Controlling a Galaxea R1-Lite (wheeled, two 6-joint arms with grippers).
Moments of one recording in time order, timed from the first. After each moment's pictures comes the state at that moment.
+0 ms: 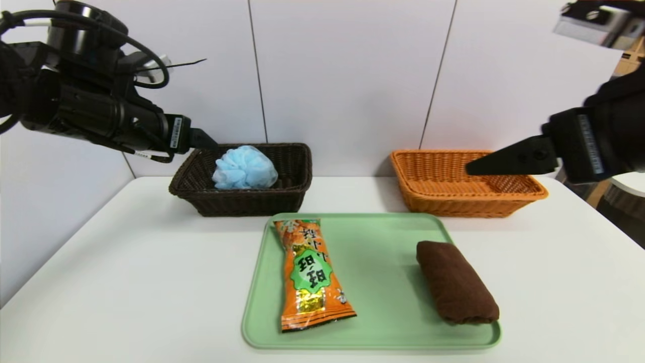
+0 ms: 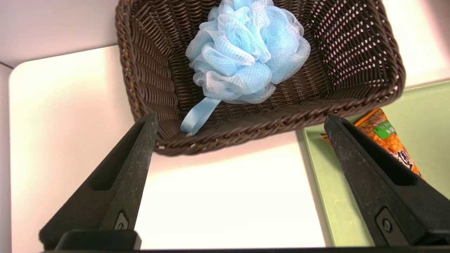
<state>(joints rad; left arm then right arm) -0.19 1.69 -1.58 0.43 -0.01 0.00 0.60 1.46 -1.66 0.85 -0.12 0.15</state>
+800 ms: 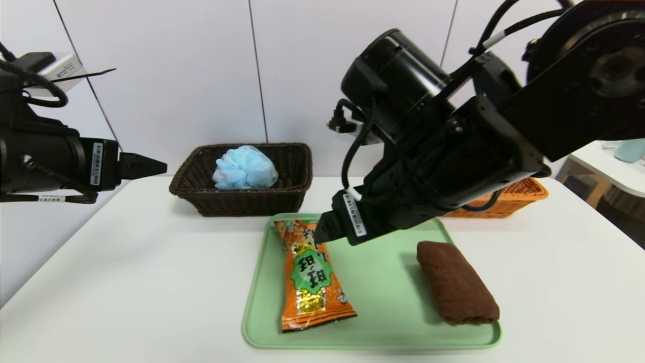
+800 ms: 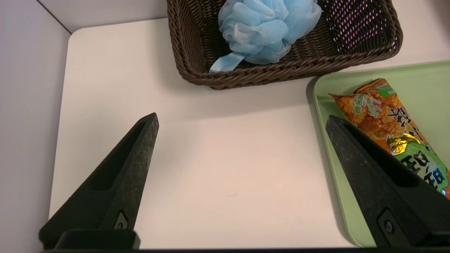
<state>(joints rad) -0.20 1.32 -1.22 0.35 0.08 -0.03 0.89 1.93 -1.96 0.96 -0.13 0.36</state>
